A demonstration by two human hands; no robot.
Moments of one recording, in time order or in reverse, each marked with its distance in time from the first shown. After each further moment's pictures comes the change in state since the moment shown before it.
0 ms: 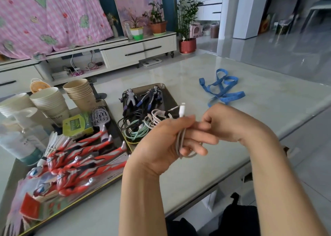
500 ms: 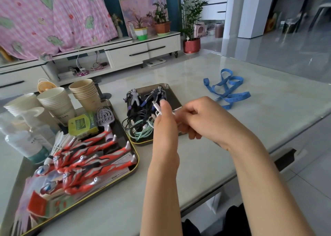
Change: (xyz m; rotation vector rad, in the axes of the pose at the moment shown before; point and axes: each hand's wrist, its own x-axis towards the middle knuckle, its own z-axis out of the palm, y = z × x) left_hand 0.029 -0.014 0.002 0.046 0.654 0.157; right_hand 0.004 -0.032 0.018 0.381 0.126 -0.166
